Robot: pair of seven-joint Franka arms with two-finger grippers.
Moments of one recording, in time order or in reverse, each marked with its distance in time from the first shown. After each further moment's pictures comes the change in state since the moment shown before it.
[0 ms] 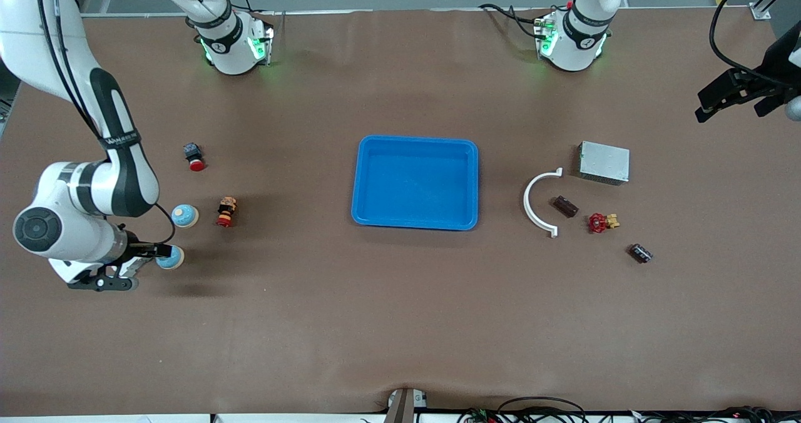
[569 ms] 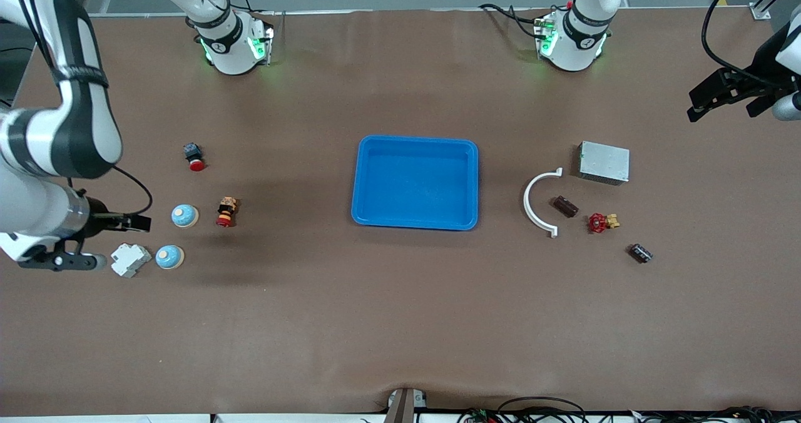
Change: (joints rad) left arm -0.007 -0.001 -0.009 -0.004 0.000 0.000 -0.002; right arm 0.036 -0.220 0.022 0.085 0.096 -0.329 0.002
